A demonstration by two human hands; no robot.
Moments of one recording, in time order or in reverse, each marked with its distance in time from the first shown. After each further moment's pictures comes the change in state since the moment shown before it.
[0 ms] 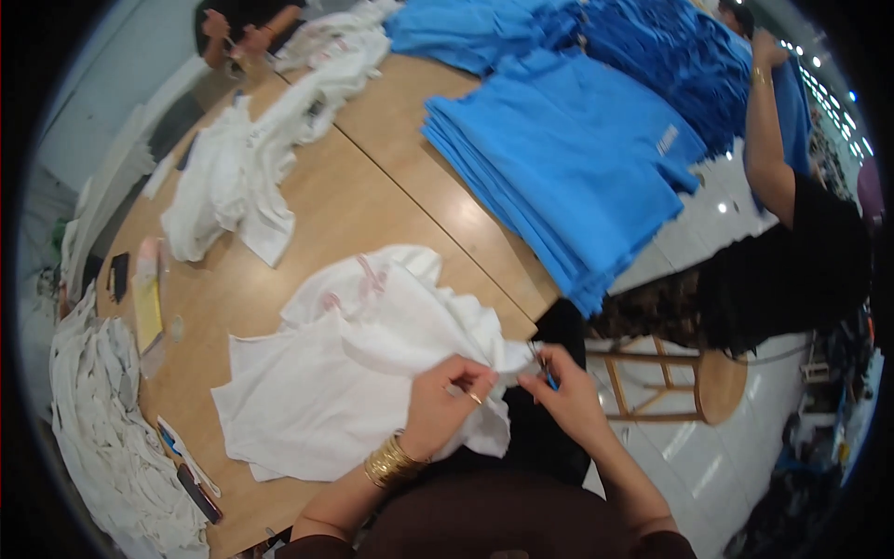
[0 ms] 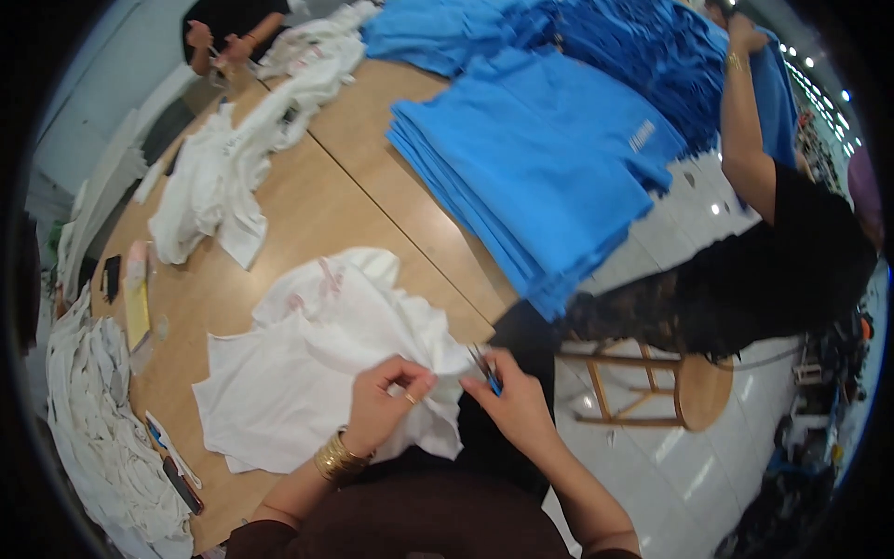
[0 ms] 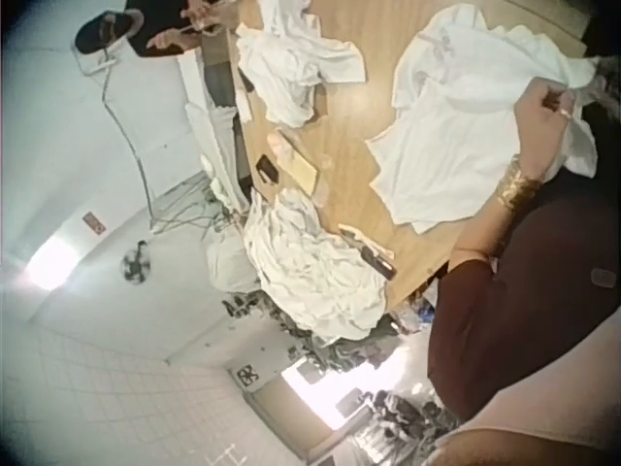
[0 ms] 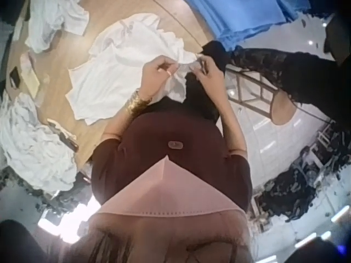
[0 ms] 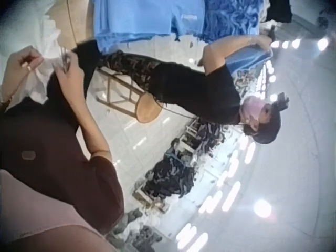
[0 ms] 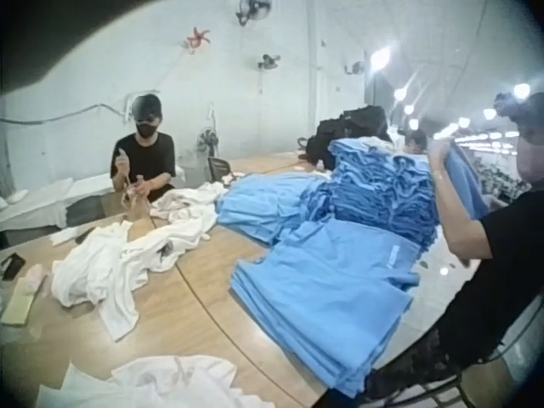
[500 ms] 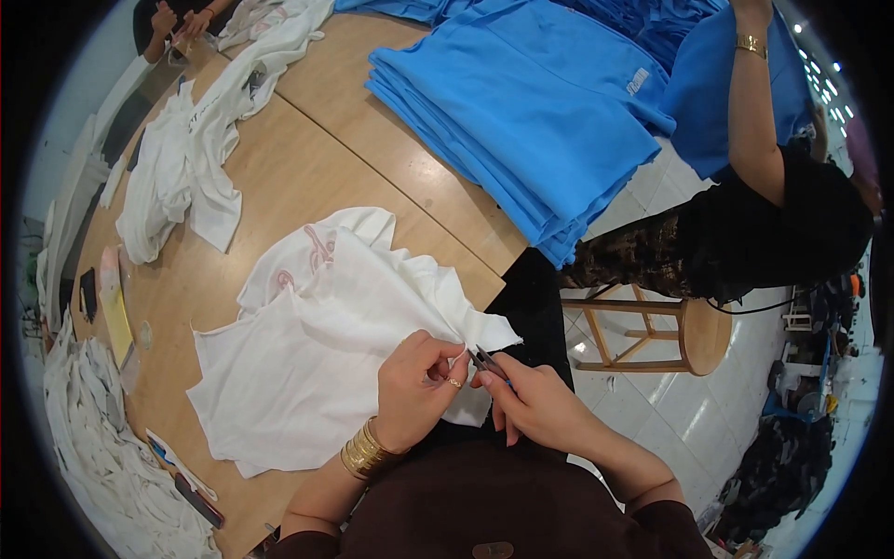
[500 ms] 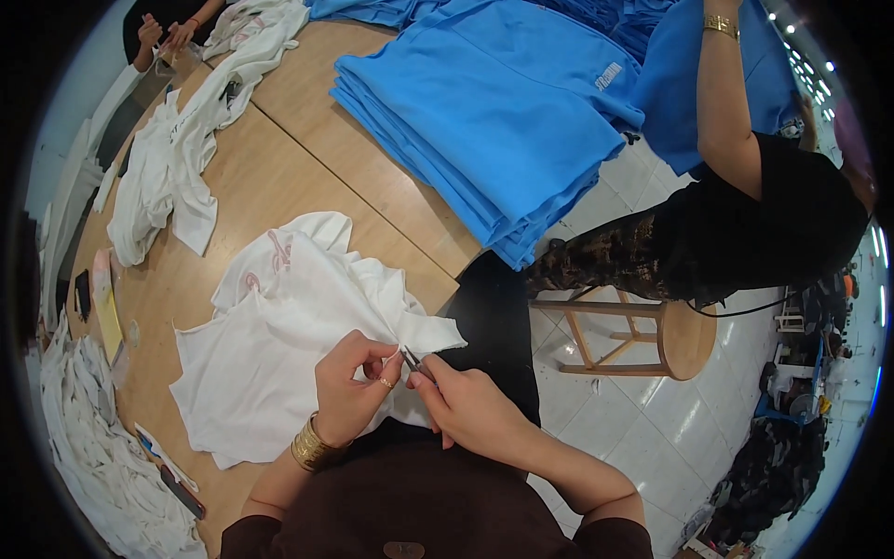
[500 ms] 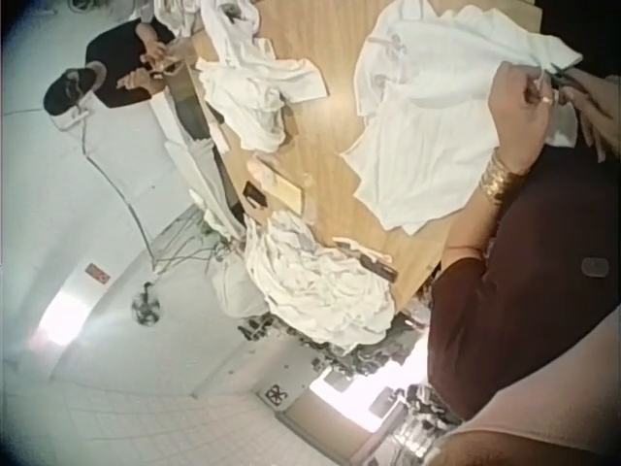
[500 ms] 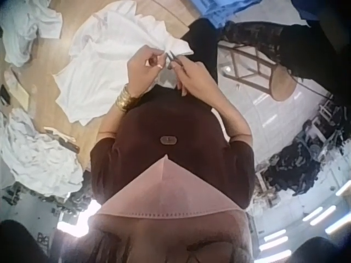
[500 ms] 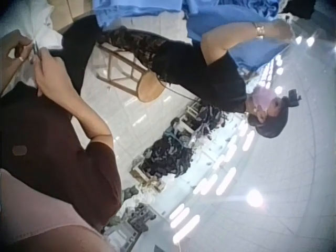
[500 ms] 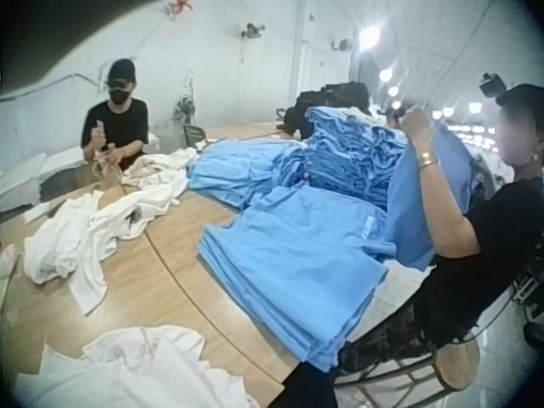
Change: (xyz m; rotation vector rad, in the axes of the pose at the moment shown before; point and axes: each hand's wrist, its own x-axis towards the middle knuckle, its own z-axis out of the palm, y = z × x) left_hand -0.009 0.003 0.010 0.309 0.044 0.266; right_hand -0.032 -0.050 -0.011 0.104 -0.448 0.179
